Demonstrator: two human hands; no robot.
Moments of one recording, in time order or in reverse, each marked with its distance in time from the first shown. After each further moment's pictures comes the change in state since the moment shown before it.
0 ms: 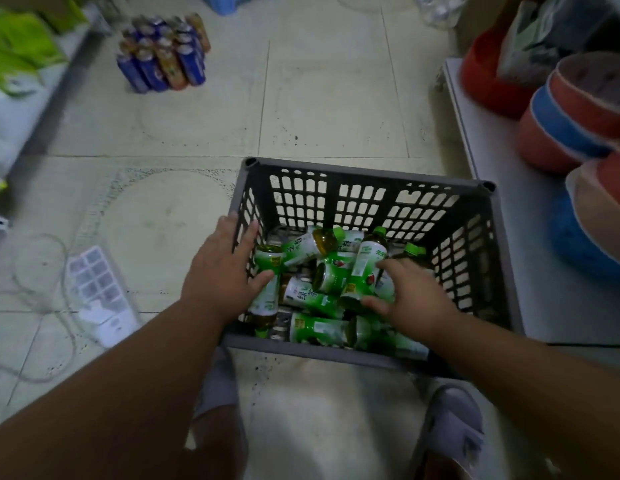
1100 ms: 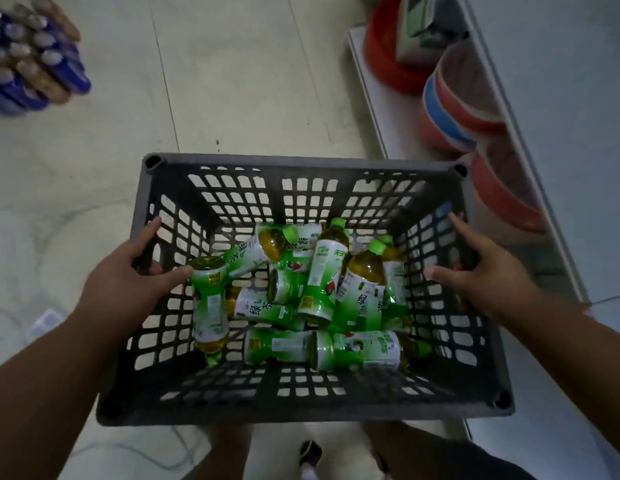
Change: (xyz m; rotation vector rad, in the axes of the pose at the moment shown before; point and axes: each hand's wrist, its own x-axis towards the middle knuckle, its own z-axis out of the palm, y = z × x) left_hand 0.088 0.029 -0.201 -0.681 -0.248 -0.385; right_hand -0.055 0.064 -0.221 0.533 0.162 0.534
